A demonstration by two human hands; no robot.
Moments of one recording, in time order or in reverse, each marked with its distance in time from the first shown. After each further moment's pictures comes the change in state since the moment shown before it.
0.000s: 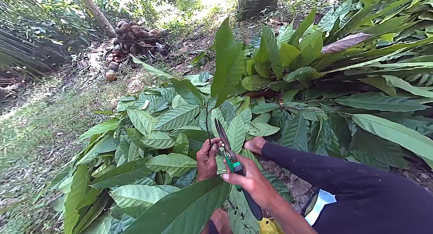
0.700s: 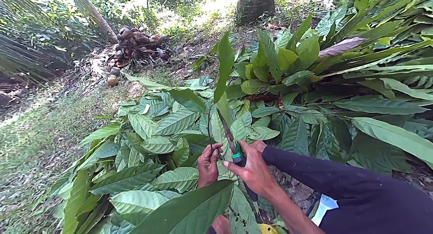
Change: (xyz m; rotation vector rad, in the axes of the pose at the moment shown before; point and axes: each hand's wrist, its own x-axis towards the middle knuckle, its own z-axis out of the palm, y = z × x) left_hand -0.003 -0.006 0.002 -0.013 -0.011 0.011; right_hand 0.022 -0.018 -0.010 -0.277 0.219 -0.144
